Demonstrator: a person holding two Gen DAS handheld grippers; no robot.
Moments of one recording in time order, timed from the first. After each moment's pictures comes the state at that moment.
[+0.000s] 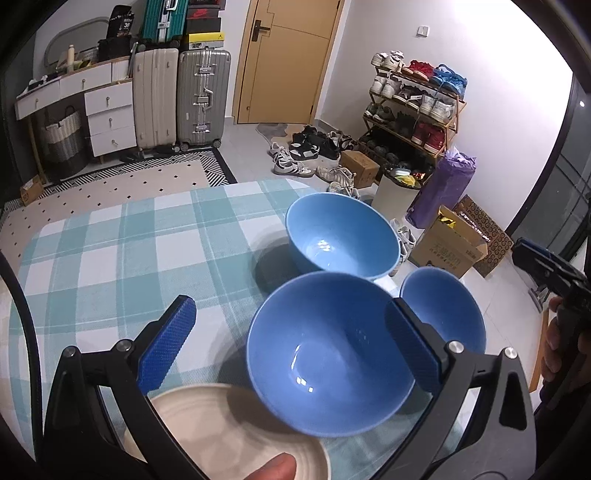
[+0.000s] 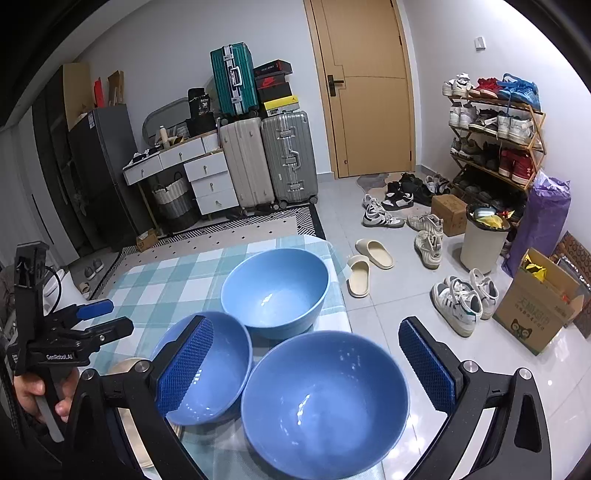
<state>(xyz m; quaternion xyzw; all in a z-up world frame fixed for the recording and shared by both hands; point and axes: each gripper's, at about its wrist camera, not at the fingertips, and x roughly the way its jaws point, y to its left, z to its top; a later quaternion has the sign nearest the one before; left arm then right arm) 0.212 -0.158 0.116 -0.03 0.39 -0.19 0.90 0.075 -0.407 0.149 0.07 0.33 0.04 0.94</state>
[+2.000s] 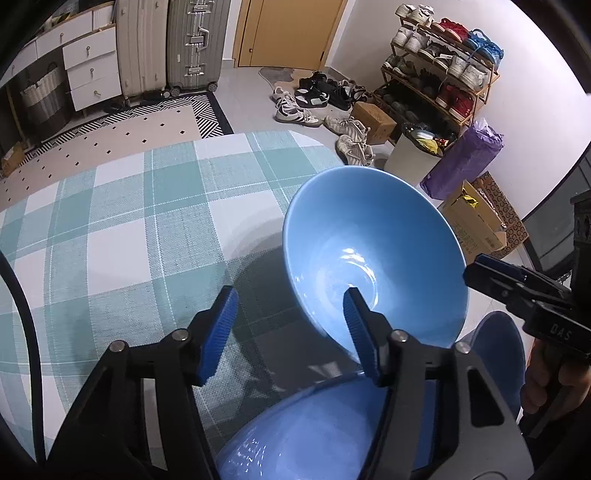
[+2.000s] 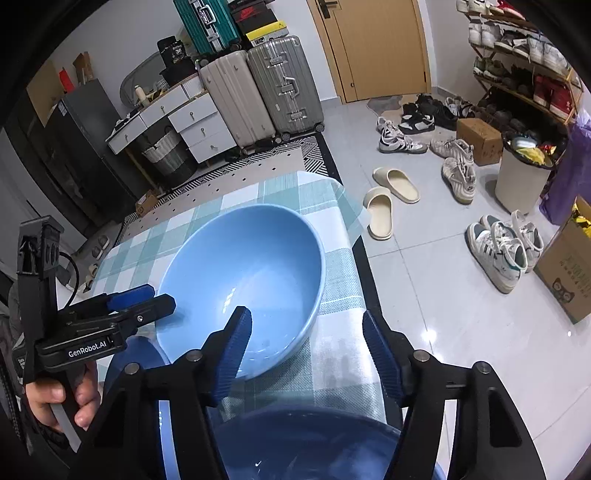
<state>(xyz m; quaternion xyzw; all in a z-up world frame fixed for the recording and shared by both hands) 0.384 -0.227 0.008 -0.03 0.49 -0.18 0.85 0.244 -0.418 0.038 0.13 0.47 0.07 0.87</state>
